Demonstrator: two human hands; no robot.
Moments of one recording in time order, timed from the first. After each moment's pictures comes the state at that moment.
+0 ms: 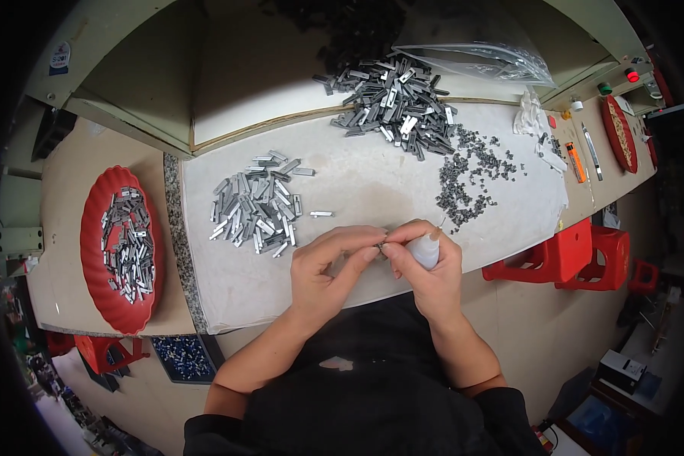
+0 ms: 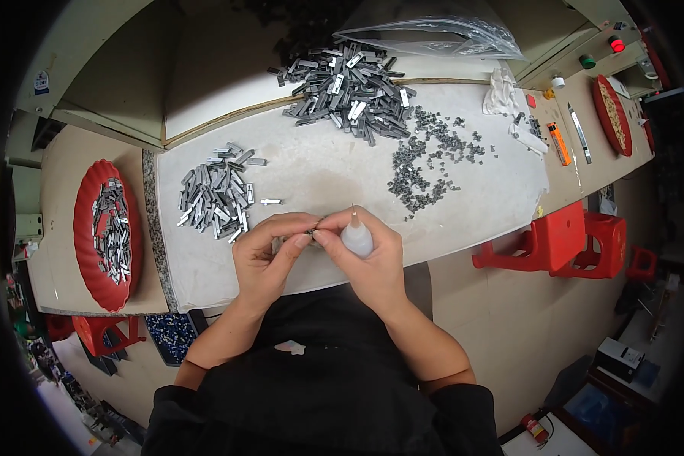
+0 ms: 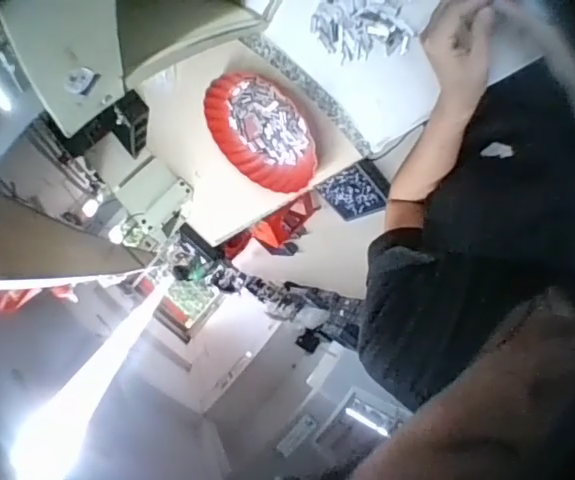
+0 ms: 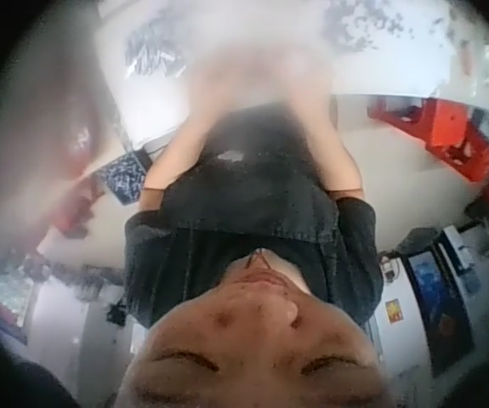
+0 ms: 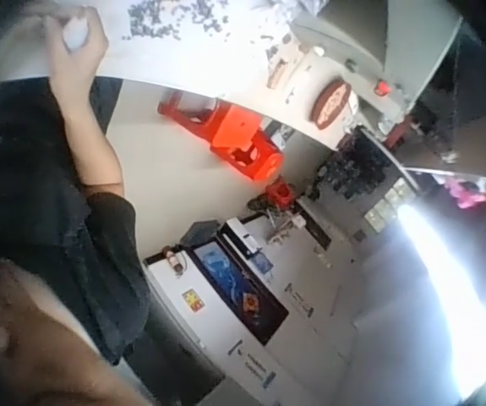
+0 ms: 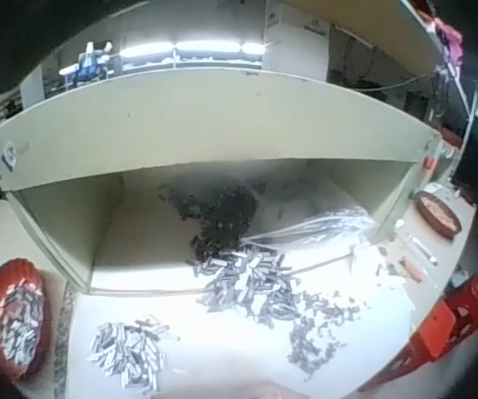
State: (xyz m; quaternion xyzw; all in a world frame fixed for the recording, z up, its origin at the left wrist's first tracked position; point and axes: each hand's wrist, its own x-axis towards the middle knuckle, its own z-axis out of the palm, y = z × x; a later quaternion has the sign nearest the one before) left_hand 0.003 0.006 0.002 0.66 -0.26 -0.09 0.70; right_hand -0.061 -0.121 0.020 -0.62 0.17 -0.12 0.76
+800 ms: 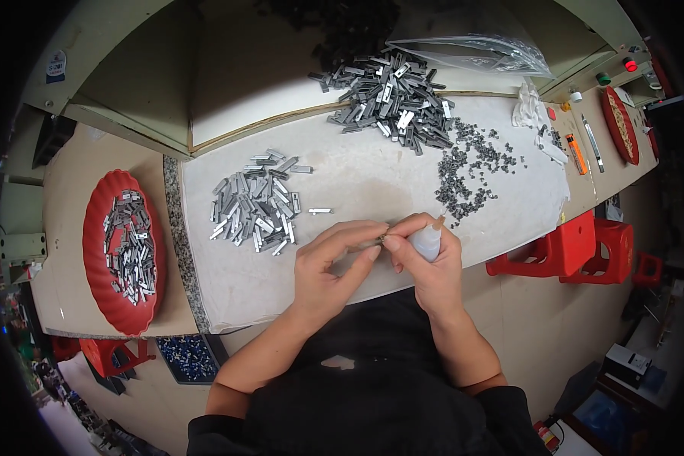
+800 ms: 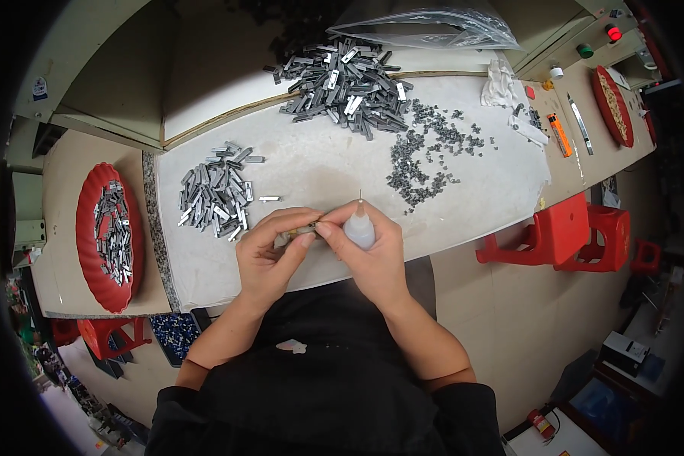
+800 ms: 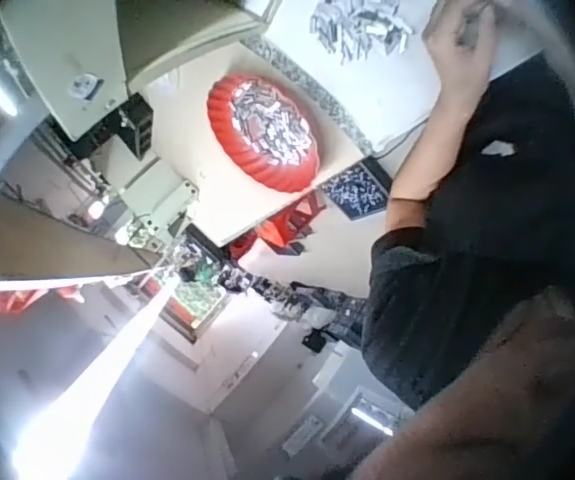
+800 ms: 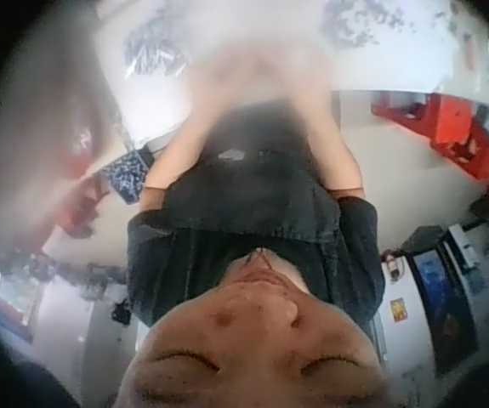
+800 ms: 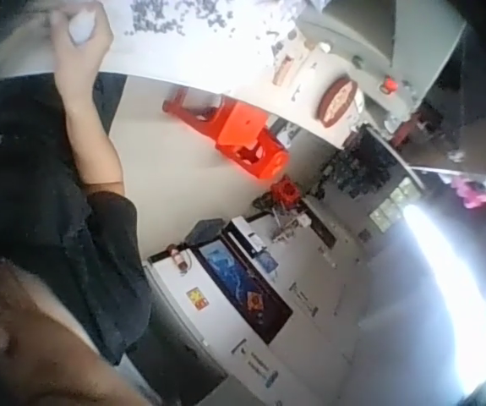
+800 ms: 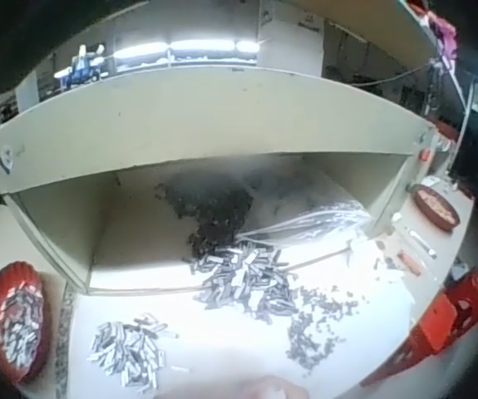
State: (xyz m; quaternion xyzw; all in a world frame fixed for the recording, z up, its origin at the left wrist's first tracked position) left_hand 0.000 0.003 0.005 0.68 -0.25 -0.10 0.69; right_hand -0.063 -0.121 0.014 -0.58 0.19 -0.10 0.79
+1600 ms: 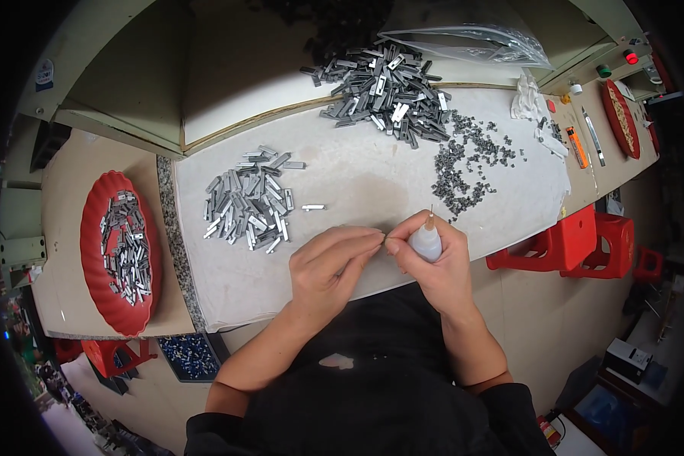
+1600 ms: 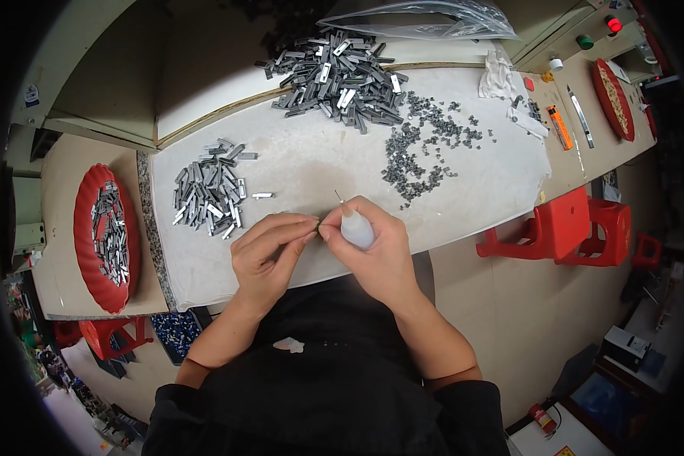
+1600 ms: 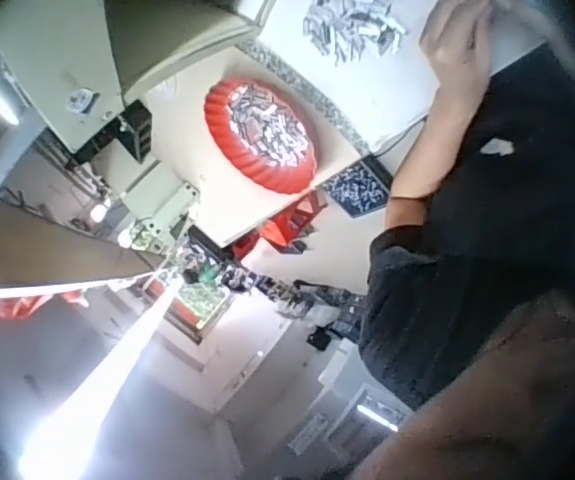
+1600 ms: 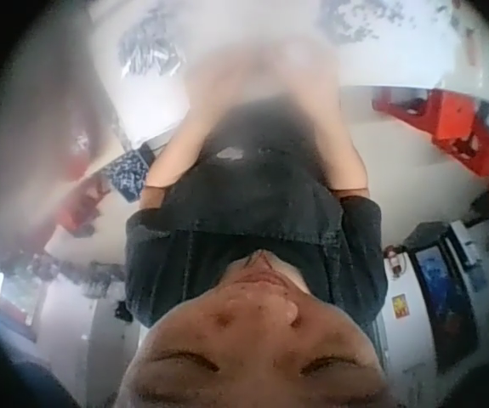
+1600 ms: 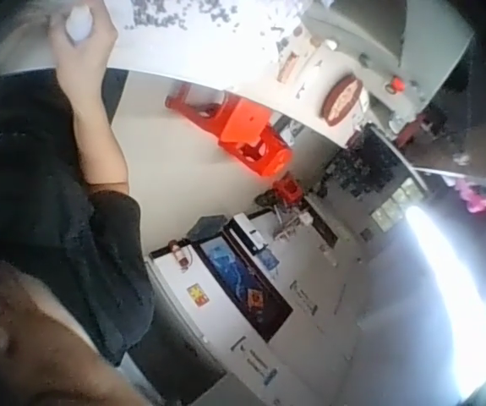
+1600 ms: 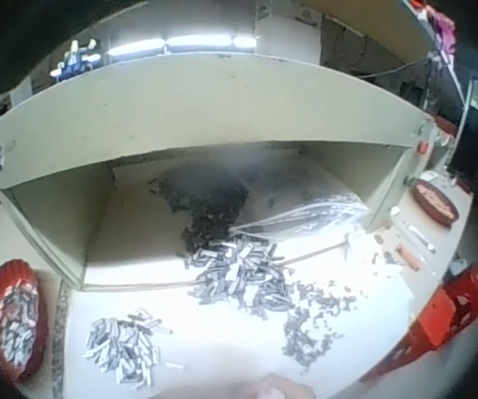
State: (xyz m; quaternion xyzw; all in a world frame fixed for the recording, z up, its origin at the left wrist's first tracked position) left_hand -0.003 0.001 0.002 0.73 -0.33 0.01 0.59; right_hand -0.067 -0.133 0.025 -0.68 0.20 -0.06 0.70
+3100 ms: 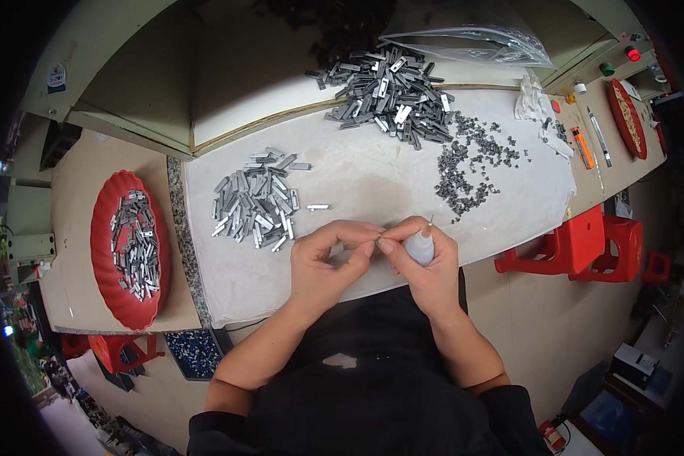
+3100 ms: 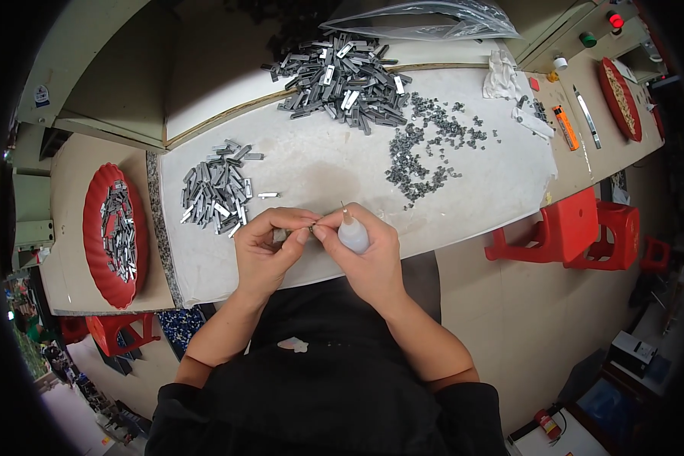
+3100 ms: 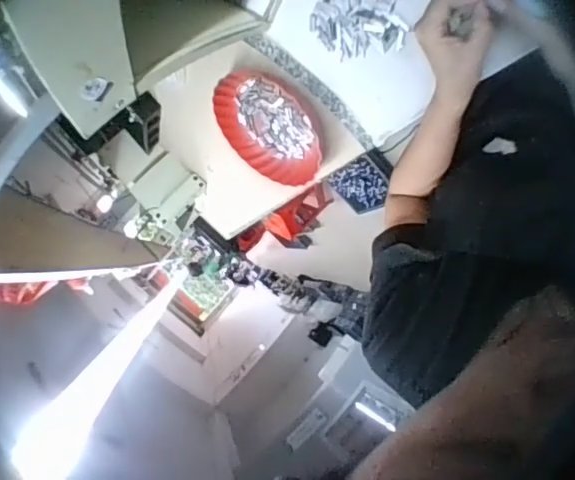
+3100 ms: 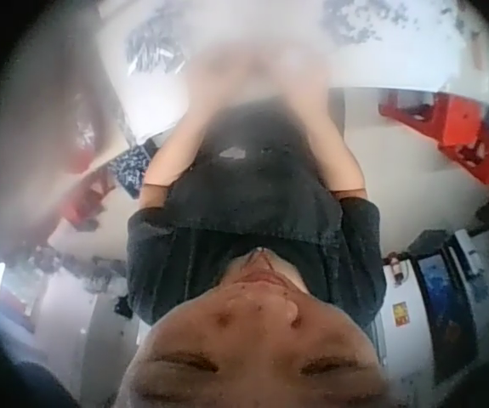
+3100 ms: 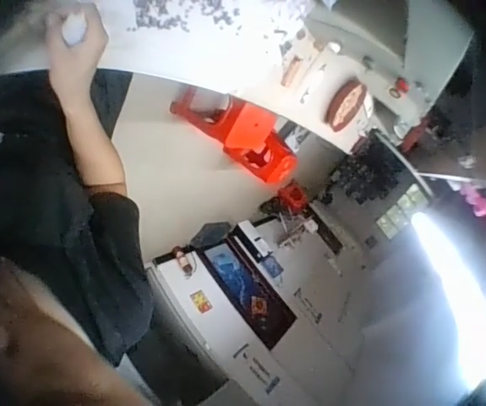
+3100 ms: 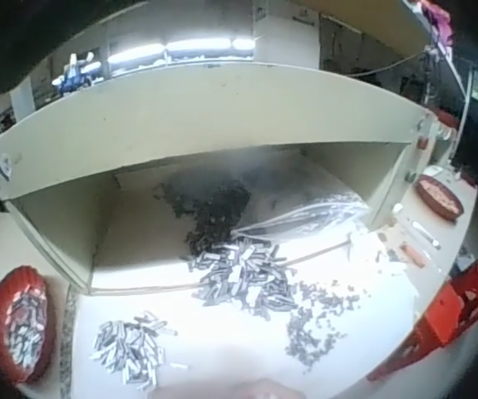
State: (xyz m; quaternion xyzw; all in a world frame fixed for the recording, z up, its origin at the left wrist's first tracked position) left_hand 0.001 0.005 0.001 0.66 -0.23 -0.16 0.70; right_hand -0.068 -0.121 0.010 -0.62 0.18 -0.12 0.75
